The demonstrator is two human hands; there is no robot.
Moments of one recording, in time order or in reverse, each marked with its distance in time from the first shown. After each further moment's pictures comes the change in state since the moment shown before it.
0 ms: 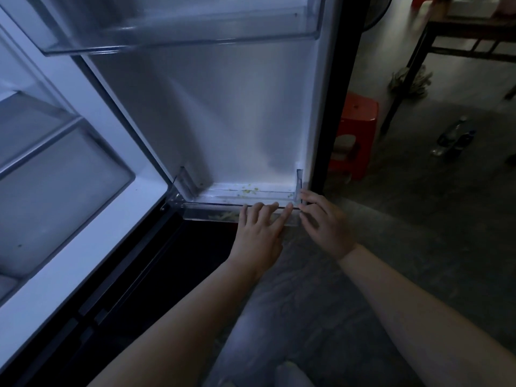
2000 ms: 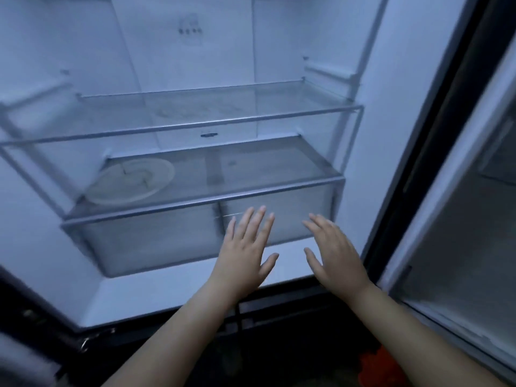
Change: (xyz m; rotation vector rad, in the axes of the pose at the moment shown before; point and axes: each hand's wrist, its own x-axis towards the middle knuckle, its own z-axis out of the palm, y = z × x) left_hand -0.232 -0.265 -0.134 0.269 0.316 -0.744; right_hand 0.212 -0.293 0.191 0.204 -0.393 -0.449
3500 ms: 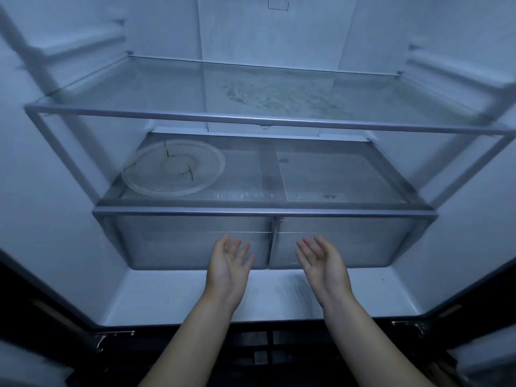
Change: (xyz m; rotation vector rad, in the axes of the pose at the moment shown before) left_hand -0.003 -0.134 0.049 -2.206 0.554 -1.369; right_hand 0.122 -0.085 0.131 1.832 0.117 1.258
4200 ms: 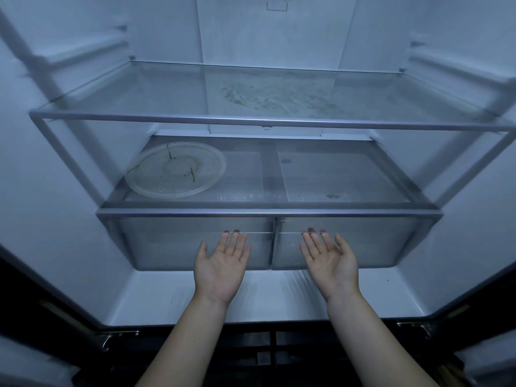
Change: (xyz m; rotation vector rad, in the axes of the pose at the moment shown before) left_hand 0.012 0.012 -0.017 -0.374 -0.105 -0.110; right_hand 0.011 -0.012 -0.005 0.204 -0.046 0.073
